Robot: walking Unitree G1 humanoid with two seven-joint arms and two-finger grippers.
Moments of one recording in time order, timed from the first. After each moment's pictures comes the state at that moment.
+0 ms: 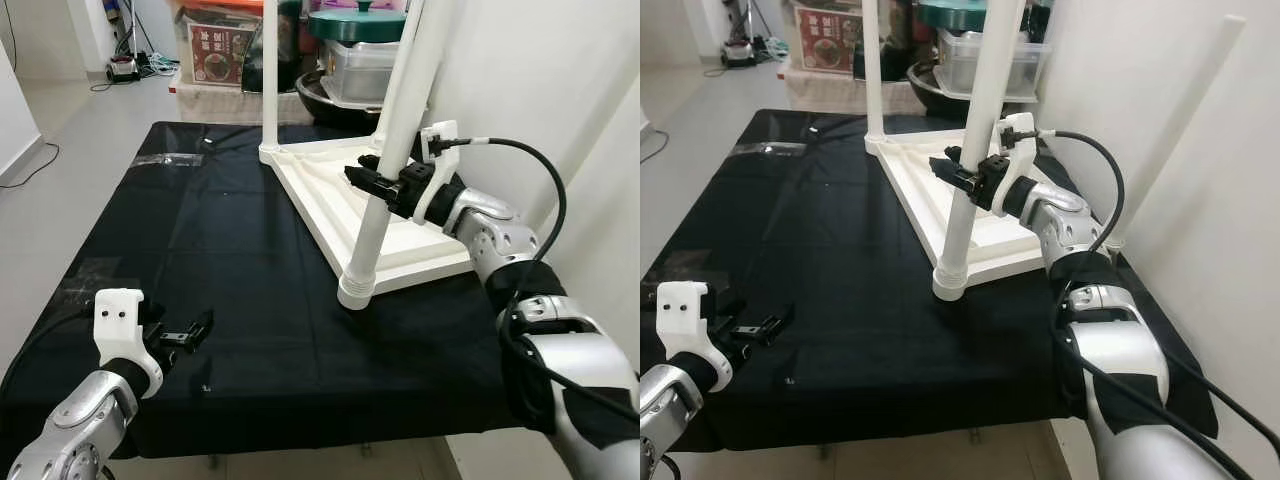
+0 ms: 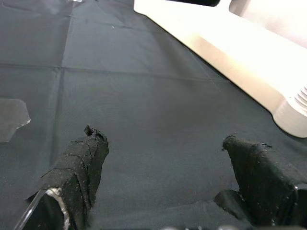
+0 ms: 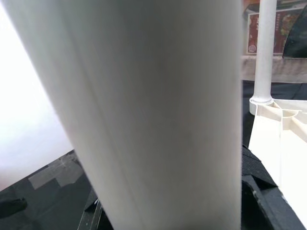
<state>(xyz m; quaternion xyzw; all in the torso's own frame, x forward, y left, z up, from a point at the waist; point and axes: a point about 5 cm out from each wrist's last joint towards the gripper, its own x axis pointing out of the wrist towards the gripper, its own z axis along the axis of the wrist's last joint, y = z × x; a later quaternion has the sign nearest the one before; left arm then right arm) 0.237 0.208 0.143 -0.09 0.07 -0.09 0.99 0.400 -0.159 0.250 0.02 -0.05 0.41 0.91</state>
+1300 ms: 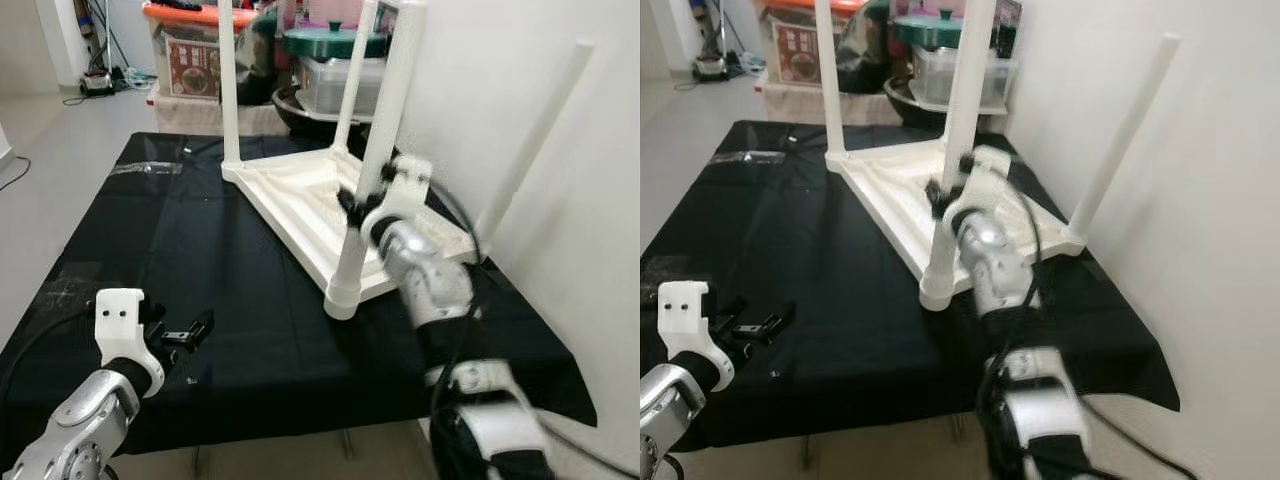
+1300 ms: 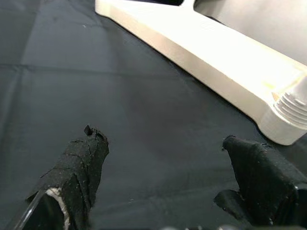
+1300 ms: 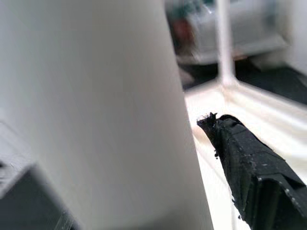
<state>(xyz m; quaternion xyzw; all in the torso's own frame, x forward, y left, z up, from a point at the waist) 0.238 0.205 0.140 -0.10 0.07 -0.08 0.99 0.390 -0.107 0.255 0.08 -0.03 0.14 0.99</state>
